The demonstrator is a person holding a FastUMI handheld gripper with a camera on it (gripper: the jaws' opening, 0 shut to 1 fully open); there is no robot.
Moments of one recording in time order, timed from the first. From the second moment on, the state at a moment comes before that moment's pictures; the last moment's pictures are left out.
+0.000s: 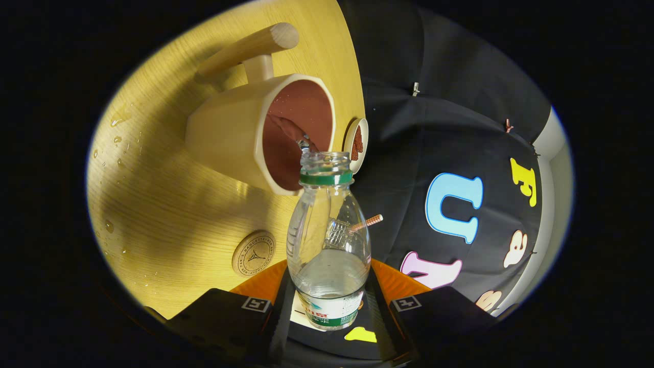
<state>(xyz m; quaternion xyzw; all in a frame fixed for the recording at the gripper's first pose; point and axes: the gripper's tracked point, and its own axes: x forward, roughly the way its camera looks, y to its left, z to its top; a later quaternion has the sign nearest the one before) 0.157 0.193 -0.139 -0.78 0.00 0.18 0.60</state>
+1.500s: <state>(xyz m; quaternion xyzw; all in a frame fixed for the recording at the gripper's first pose) 0.160 0.205 -0.123 -0.86 -0.06 0.18 0.48</state>
